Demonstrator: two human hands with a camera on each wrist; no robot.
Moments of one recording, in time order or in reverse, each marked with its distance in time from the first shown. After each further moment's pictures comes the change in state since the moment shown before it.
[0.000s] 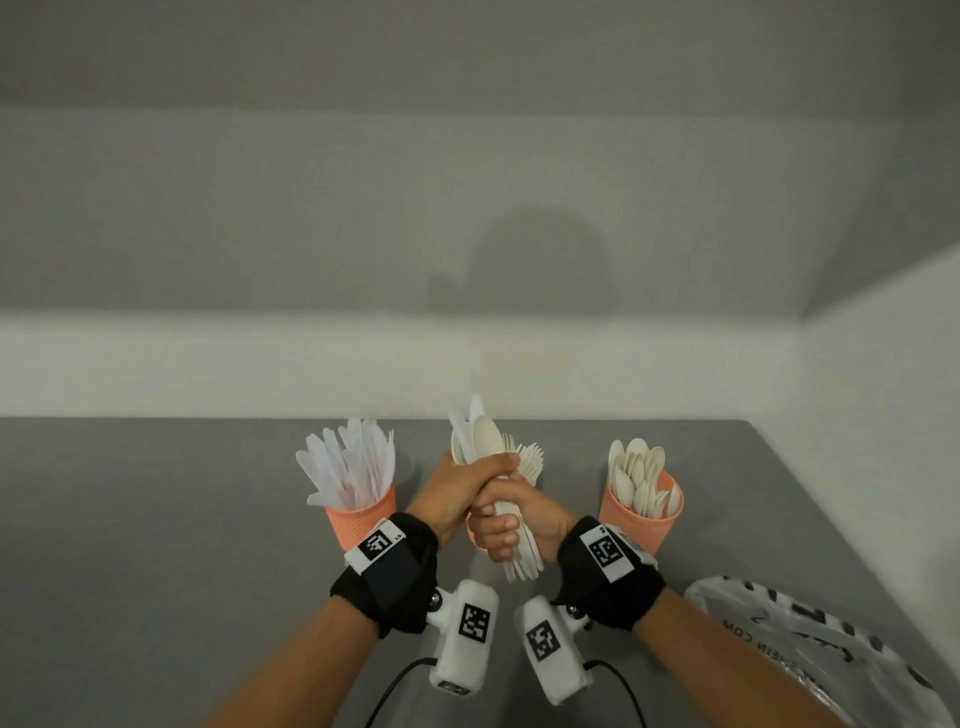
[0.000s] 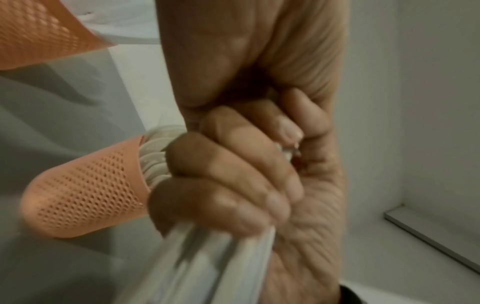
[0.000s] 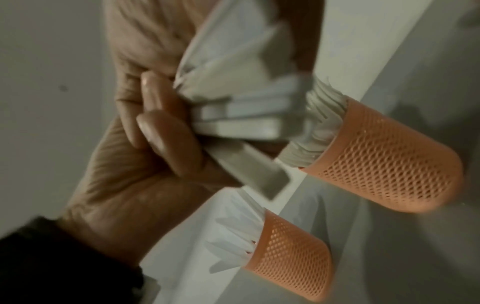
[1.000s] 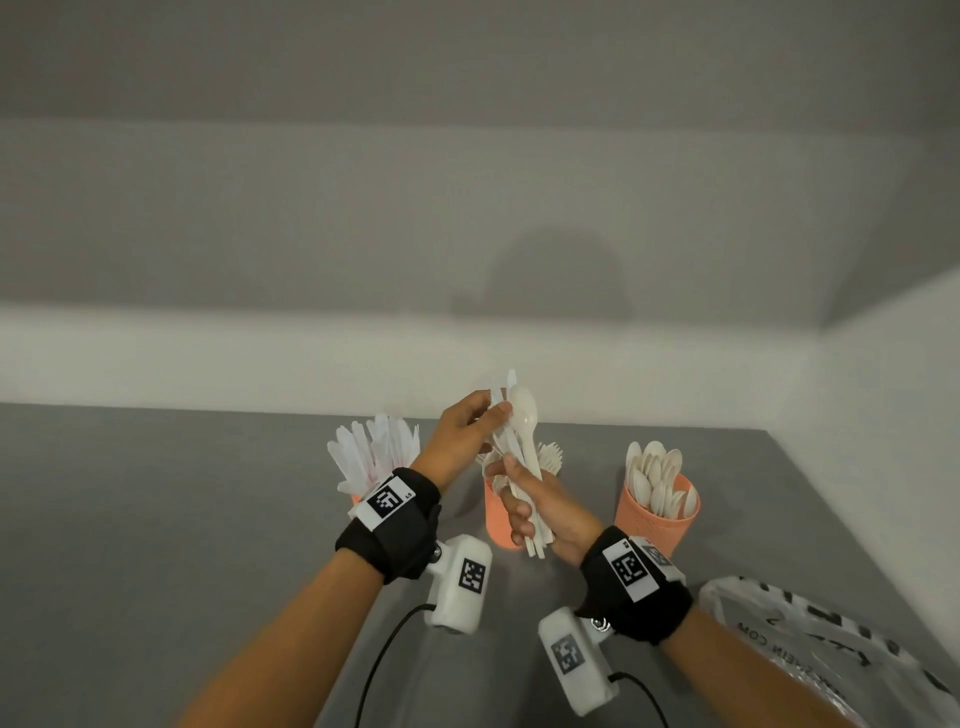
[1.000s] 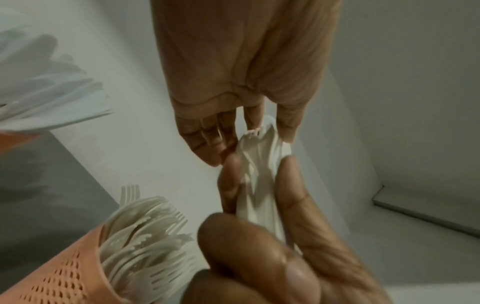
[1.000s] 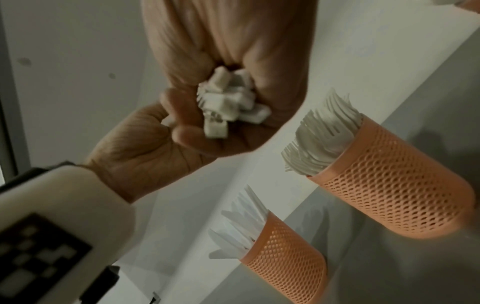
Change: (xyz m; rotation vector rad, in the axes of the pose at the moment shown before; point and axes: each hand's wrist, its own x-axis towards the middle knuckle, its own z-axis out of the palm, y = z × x) left_hand 0.002 0.037 -0.017 0.257 0.034 0.186; right_hand -0.011 0.009 0.012 -0.004 0.212 -0.246
